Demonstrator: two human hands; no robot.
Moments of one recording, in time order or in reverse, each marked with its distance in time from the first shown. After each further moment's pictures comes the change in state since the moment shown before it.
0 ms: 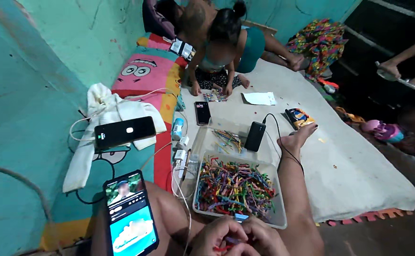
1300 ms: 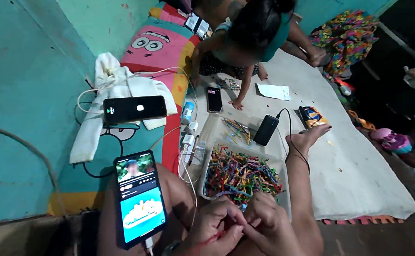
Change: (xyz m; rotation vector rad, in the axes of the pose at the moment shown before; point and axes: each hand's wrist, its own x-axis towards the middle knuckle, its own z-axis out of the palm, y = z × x) left_hand -0.003 -0.003 -0.021 -0.077 0.136 0.104; right_hand 0.046 -0.015 0.000 -0.340 -0.051 -0.206
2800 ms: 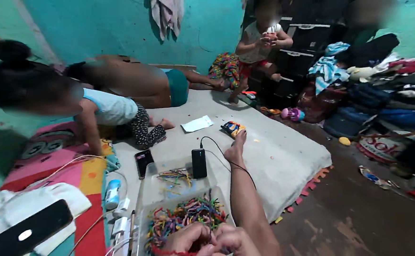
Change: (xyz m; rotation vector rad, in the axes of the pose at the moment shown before) left_hand 0.117 0.028 0.062 0.396 -0.661 -0.163; right_hand -0.047 0.029 -0.054 0.386 0.413 0.181
